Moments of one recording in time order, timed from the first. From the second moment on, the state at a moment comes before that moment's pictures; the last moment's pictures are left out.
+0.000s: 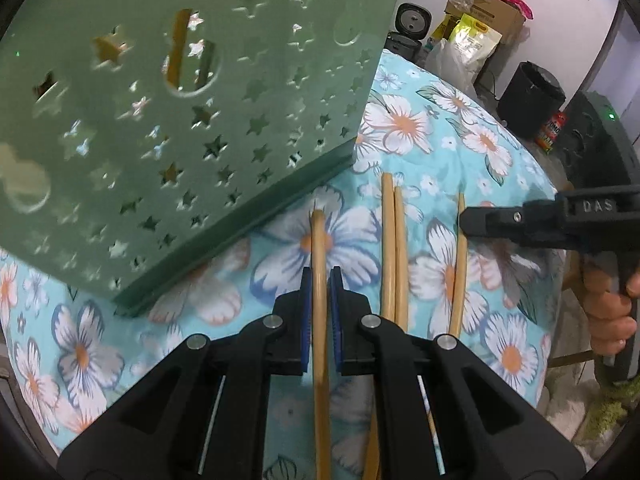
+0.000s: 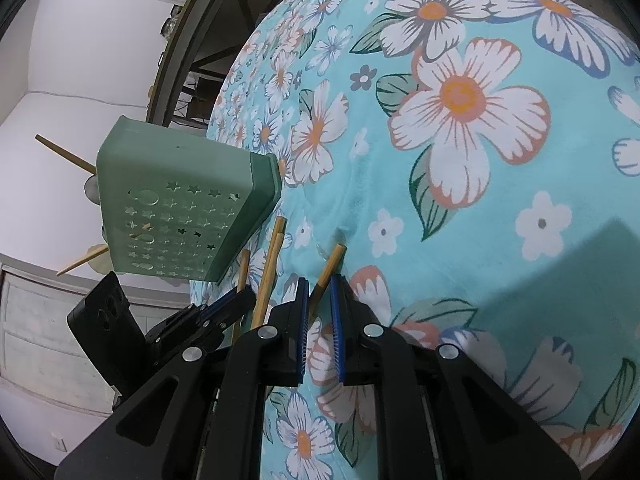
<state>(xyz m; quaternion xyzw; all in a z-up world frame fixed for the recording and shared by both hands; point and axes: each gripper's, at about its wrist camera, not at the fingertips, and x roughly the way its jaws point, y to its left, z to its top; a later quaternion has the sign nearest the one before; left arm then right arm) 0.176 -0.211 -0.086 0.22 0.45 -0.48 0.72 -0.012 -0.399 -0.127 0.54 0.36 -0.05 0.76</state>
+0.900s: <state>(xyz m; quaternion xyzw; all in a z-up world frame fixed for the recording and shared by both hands) 0.163 -0.134 0.031 0.07 0.36 -0.51 0.78 -0.031 -0.376 -0.017 0.36 0.26 -0.05 0.89</state>
